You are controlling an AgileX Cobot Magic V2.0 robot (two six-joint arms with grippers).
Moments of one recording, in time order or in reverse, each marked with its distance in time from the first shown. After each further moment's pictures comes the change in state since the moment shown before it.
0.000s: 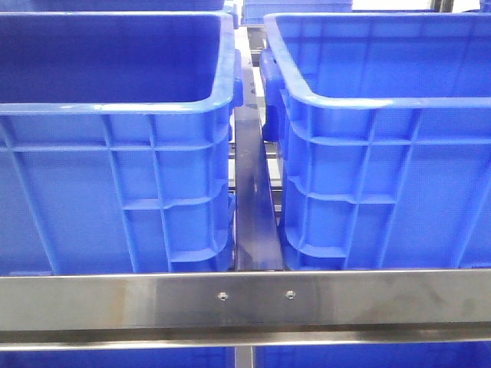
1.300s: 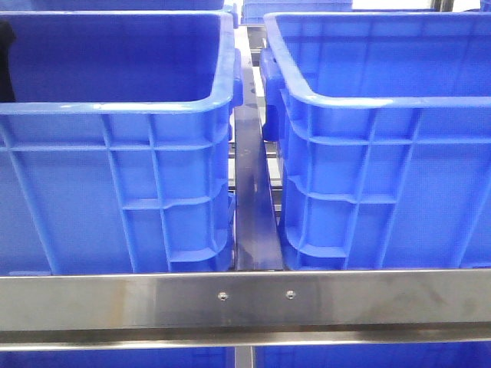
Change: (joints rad) left arm 0.000 0.981 -0.740 0.019 0.394 0.000; right arm 0.000 0.000 0.000 0.000 0.000 0.000
